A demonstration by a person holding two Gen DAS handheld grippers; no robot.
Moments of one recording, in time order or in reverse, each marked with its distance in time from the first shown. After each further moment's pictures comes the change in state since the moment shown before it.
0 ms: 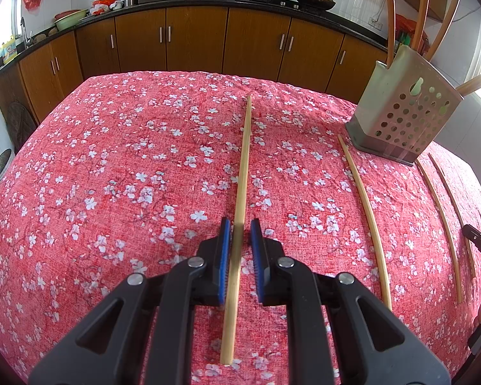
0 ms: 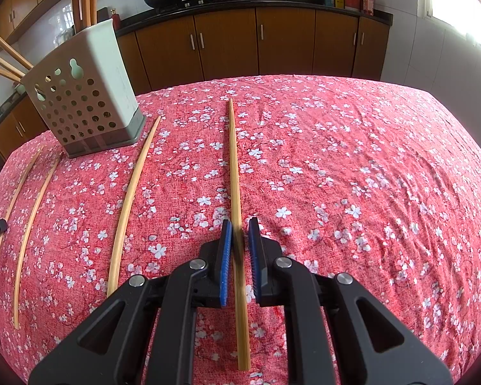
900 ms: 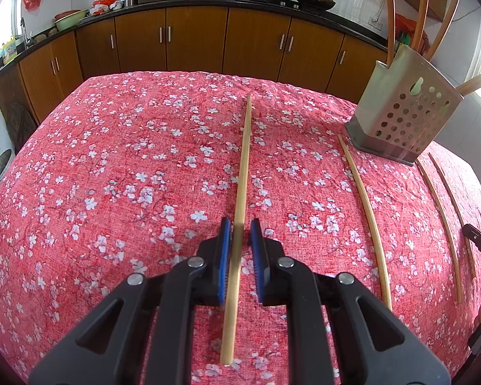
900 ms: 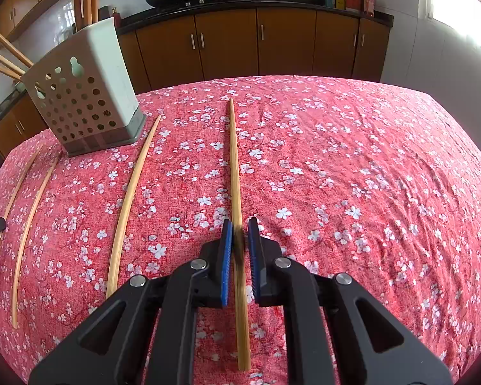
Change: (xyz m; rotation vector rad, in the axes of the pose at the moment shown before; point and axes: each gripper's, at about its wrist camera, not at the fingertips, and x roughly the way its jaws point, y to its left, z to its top) left arm 0.000 0.000 0.000 0.001 0.000 0.001; right arm 0.001 0.002 -0.001 -0.003 0.000 0.000
